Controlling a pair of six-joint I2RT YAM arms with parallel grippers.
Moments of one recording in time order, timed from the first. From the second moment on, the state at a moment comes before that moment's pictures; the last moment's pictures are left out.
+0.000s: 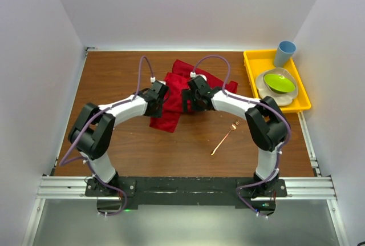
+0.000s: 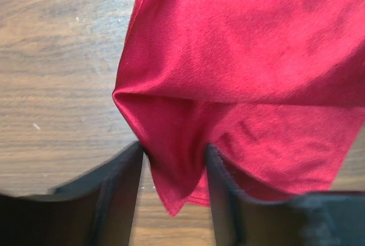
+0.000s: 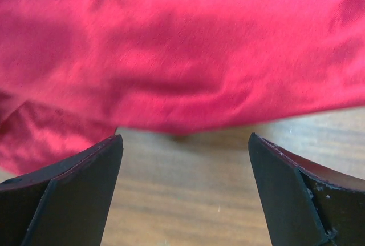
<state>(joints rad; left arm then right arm) -0.54 1.74 1.07 -0.45 -0.31 -0.34 0.65 1.89 1.27 -0.35 0.17 0.51</state>
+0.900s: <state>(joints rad) -0.41 1.17 0.91 -0.46 0.02 -0.54 0.71 1.61 1.21 -0.59 0.24 0.46</state>
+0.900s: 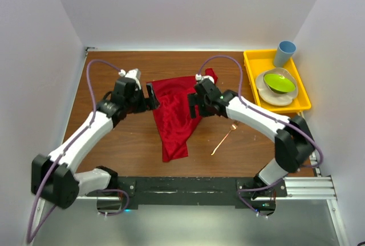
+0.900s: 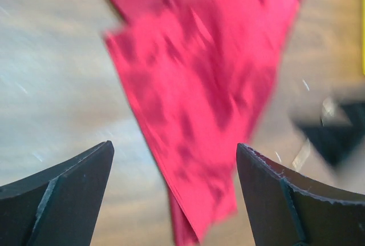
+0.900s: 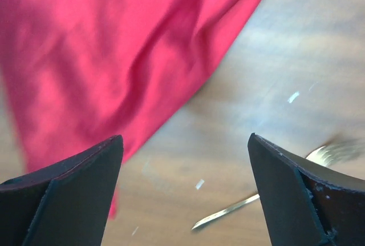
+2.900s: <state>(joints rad) -0.30 1.67 1.23 -0.40 0.04 -0.28 1.18 1.57 0.95 -0.49 0.39 0.81</state>
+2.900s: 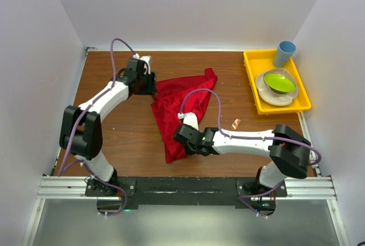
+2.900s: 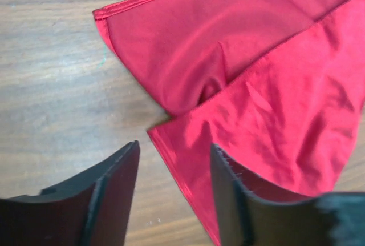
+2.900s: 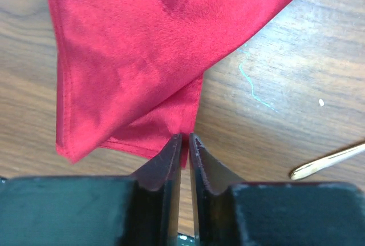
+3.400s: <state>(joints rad) -0.29 1.94 1.38 -0.45 0.17 -0.06 1.17 1.53 0.94 -0.46 0.31 0.77</state>
